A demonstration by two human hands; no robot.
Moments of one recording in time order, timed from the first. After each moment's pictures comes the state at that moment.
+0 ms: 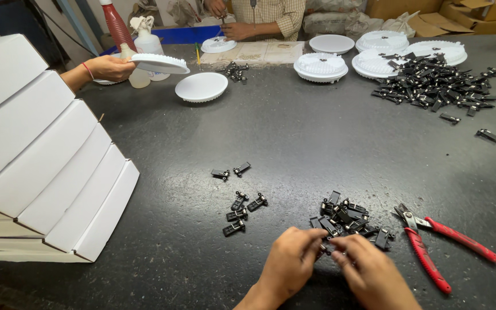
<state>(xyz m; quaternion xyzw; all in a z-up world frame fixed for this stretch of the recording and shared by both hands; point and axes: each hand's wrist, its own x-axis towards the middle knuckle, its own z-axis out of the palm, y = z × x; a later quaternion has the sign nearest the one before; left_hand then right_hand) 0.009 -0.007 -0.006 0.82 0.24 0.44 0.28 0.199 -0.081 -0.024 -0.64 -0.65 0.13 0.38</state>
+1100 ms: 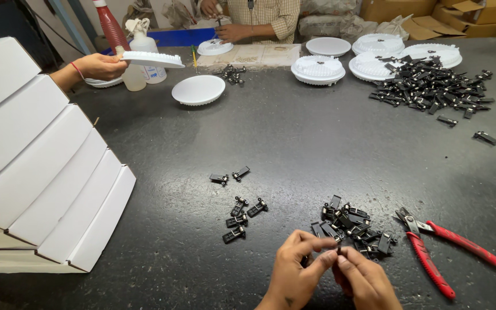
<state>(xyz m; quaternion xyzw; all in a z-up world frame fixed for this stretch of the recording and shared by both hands) 0.016 -0.019 0.006 0.67 0.36 0.39 0.52 0.199 -0.076 -0.073 -0.59 -0.38 0.46 0.55</state>
